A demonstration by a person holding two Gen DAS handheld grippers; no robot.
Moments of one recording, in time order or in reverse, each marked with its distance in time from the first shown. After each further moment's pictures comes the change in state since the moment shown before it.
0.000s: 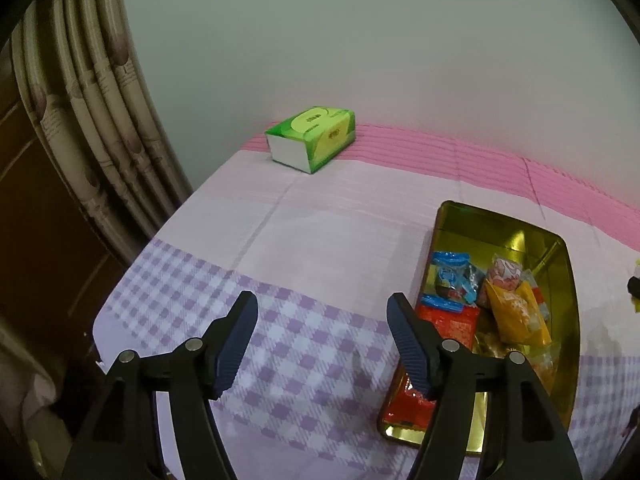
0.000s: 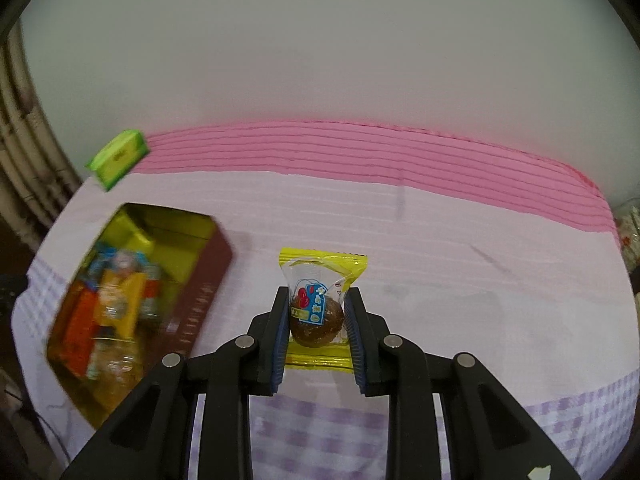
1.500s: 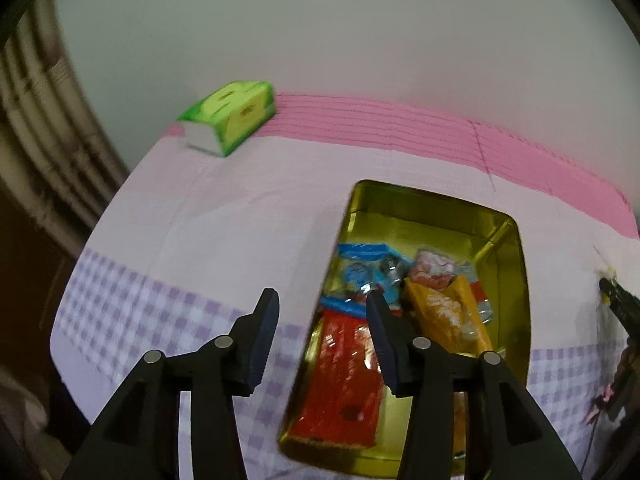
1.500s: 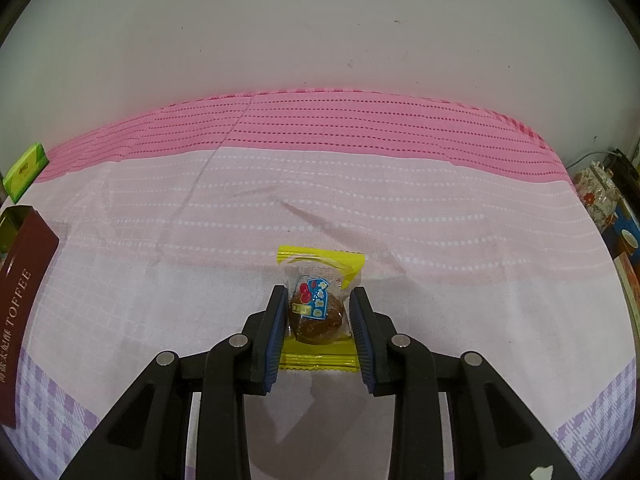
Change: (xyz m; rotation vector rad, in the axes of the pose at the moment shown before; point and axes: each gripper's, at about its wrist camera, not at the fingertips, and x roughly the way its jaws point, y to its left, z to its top) left arm 0.024 -0.062 0.022 0.083 0.142 -0.150; right arm 0.054 -0.171 -0.039 0.096 -0.016 -0.226
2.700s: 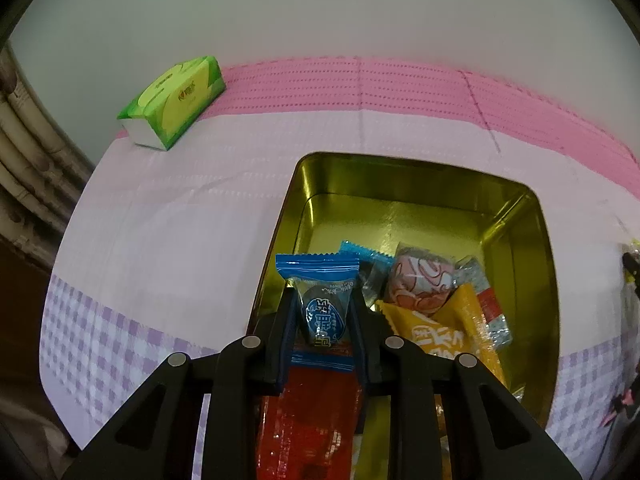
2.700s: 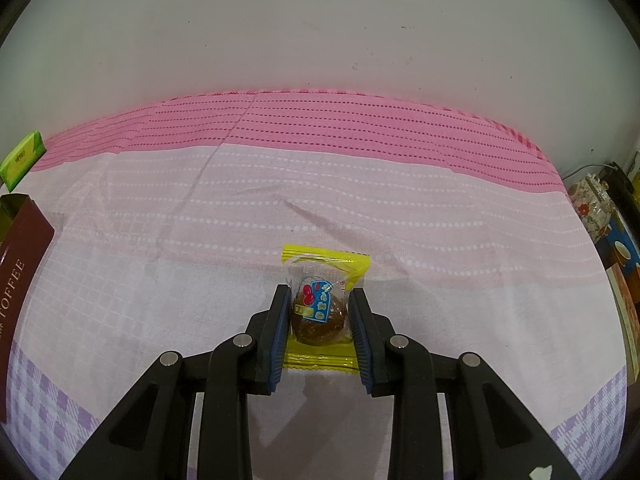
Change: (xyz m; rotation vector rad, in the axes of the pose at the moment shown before) left arm 0.073 -0.049 0.014 0.122 0.116 -0.005; right arm 0.000 0.006 0.000 -0.032 -0.008 -0.025
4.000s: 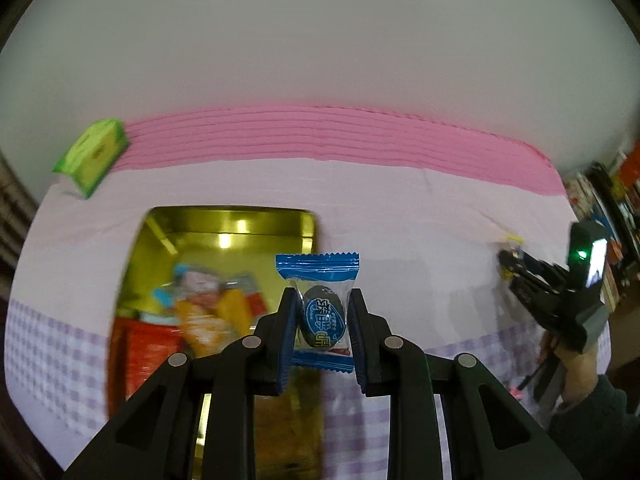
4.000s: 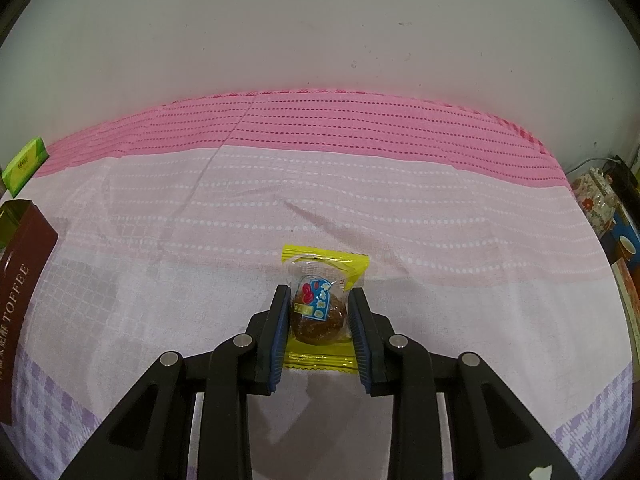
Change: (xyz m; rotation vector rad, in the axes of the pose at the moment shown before) left arm -0.087 -0.098 0.000 0.056 -0.103 -0.245; right arm -0.001 -0.005 0.000 0.022 0.003 0.023
